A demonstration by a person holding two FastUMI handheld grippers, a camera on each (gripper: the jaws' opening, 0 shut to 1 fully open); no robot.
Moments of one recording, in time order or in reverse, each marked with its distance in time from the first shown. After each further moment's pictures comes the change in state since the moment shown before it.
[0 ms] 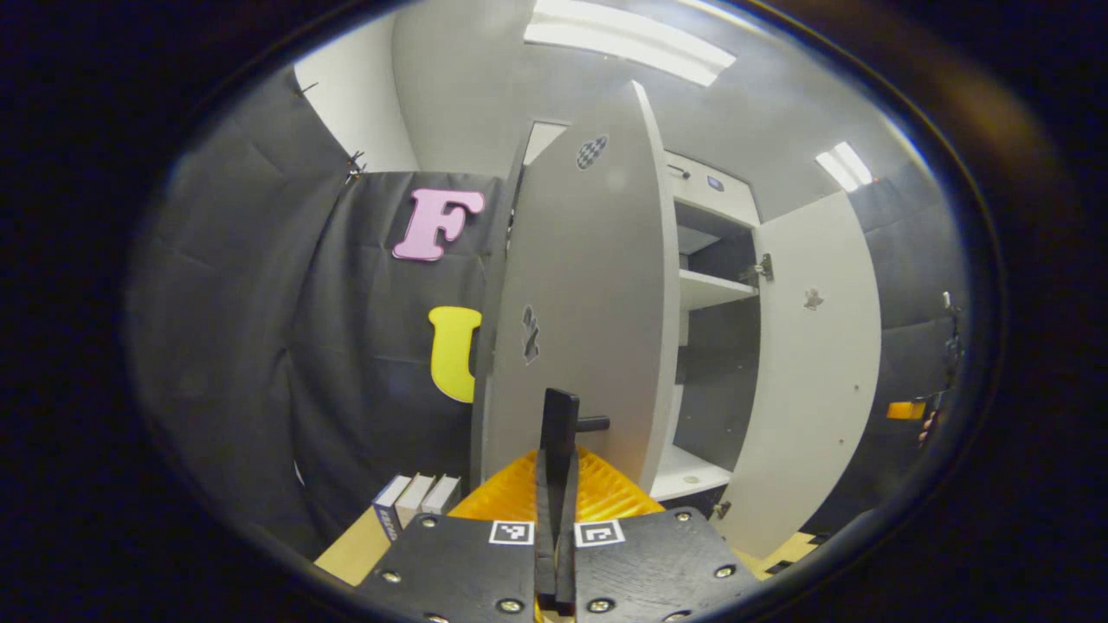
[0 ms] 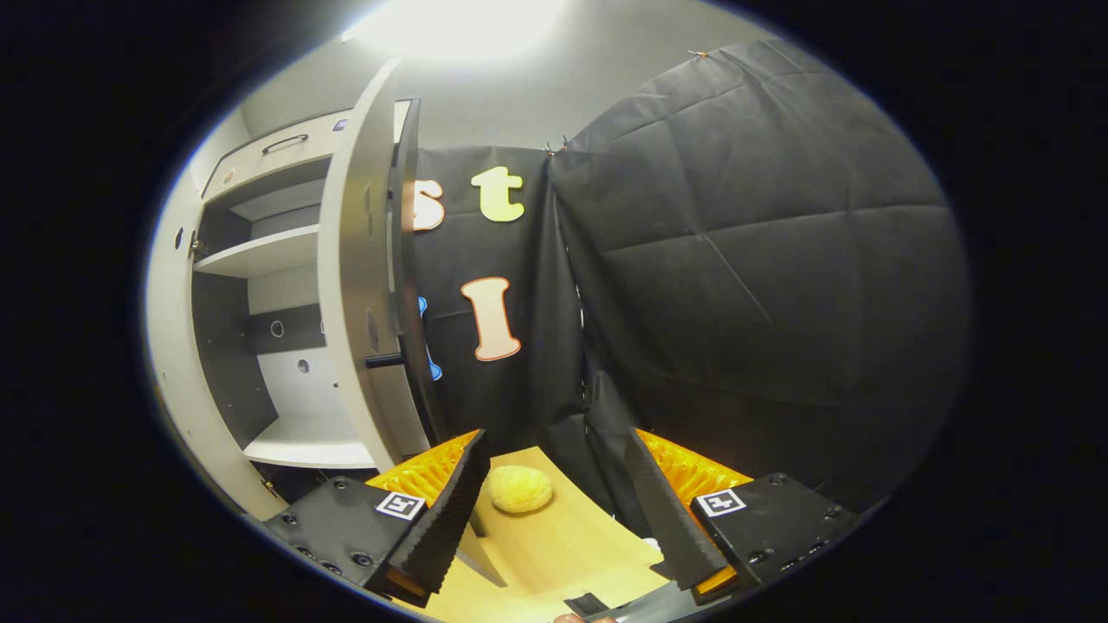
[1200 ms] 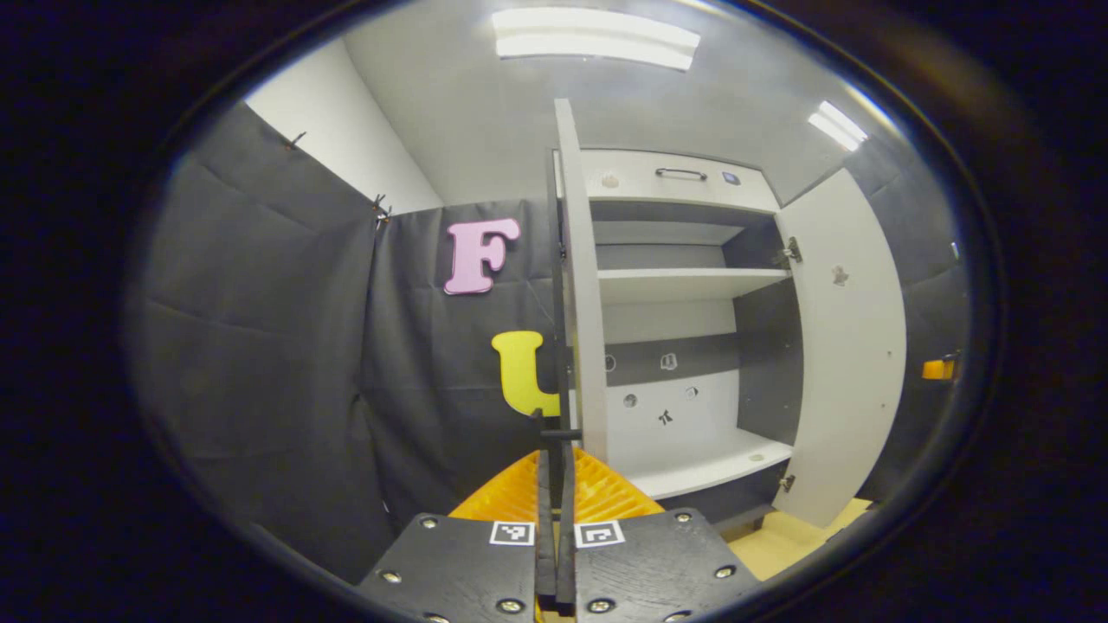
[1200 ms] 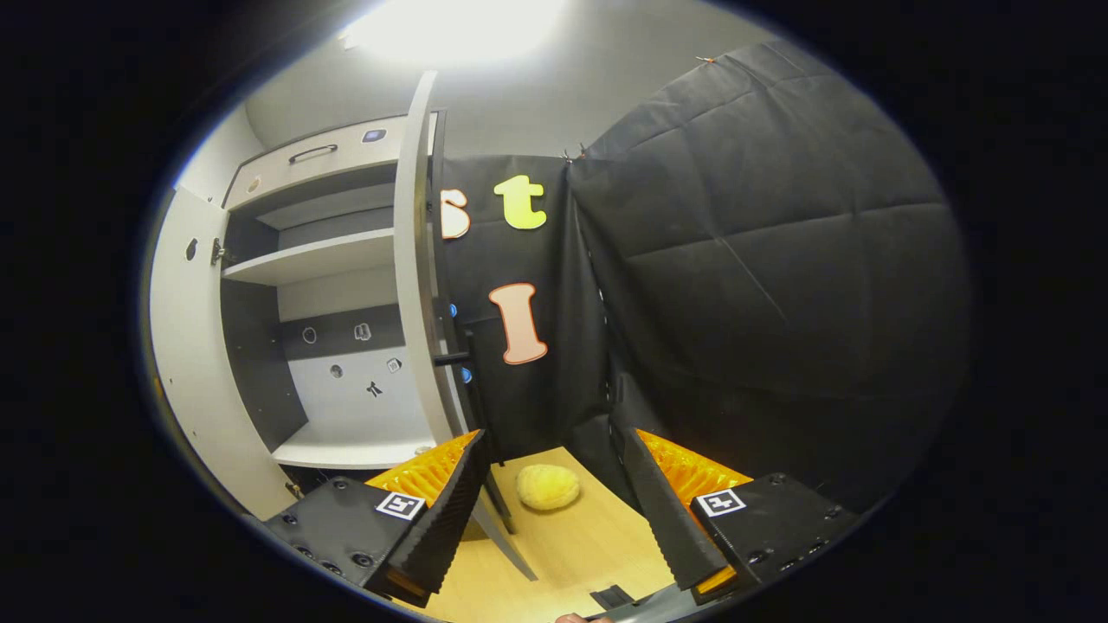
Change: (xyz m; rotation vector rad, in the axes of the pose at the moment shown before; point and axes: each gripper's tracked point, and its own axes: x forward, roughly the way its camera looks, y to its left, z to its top) left arm -0.060 0.027 0.032 0.172 0.007 0.110; right arm -0.009 0.024 0.005 0.022 -0.031 0.092
